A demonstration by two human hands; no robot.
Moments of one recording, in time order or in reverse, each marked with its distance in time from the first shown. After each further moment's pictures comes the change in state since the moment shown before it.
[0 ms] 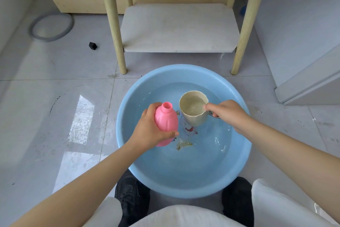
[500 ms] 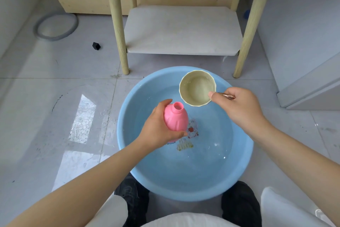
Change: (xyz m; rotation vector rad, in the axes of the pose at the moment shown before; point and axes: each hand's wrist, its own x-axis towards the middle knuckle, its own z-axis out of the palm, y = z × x) left_hand 0.005 0.011 0.010 -0.027 -0.005 0.078; right_hand -0.041 -0.036 -0.017 -0.011 0.273 -0.354
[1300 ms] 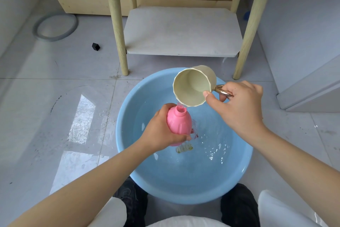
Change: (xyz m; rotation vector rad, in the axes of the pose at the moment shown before) left_hand 0.002 0.005 0.005 0.026 -0.055 0.010; right_hand -0.004 -0.011 0.007 -0.238 0.309 -0.460
